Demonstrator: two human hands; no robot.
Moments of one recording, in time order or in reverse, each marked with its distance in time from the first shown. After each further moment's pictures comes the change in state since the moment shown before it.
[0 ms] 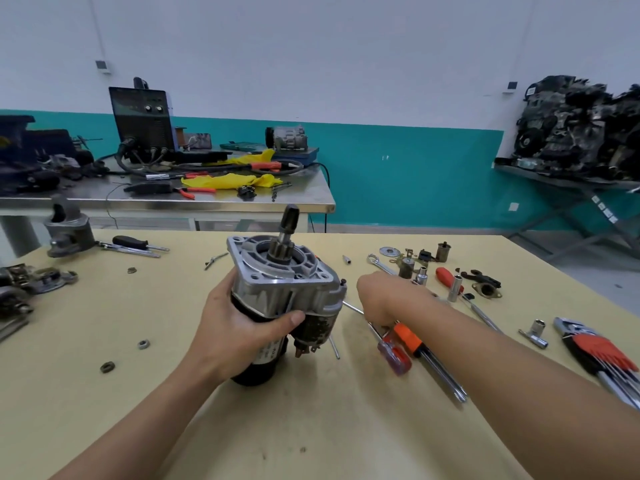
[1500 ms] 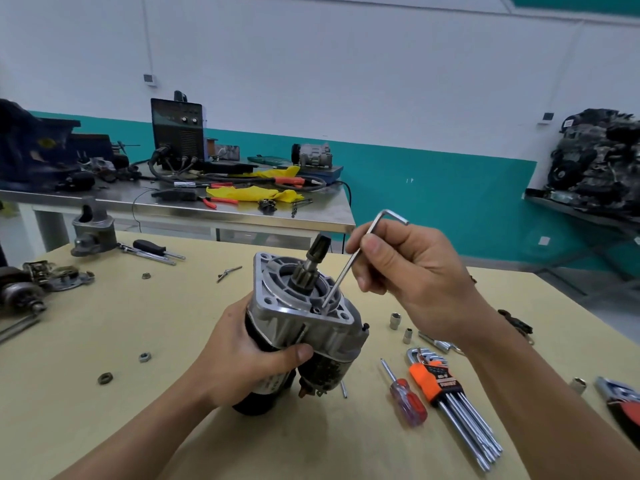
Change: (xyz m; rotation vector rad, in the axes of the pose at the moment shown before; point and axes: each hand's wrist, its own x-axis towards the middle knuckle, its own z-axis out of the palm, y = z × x) left_hand 0.010 -0.004 -0.004 -0.015 -0.153 0.045; right_hand -0.066 -0.007 -0.054 1.460 0.479 -0.910
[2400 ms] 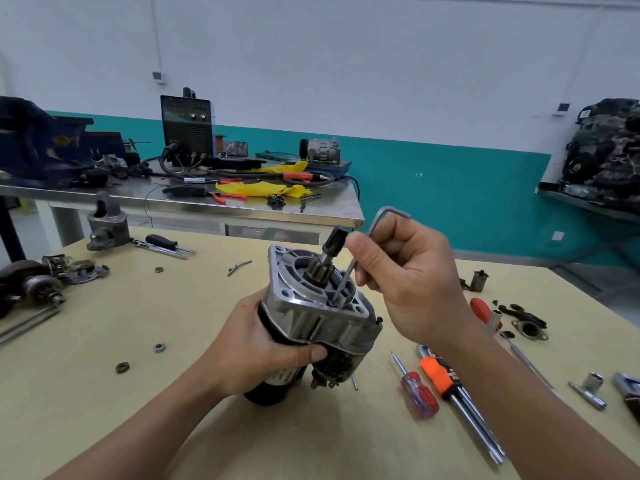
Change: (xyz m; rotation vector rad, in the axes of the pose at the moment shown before) left_hand 0.000 0.001 -0.003 -0.019 -0.062 -0.096; right_hand 0.000 0.011 0.025 -0.014 0.213 -0.097
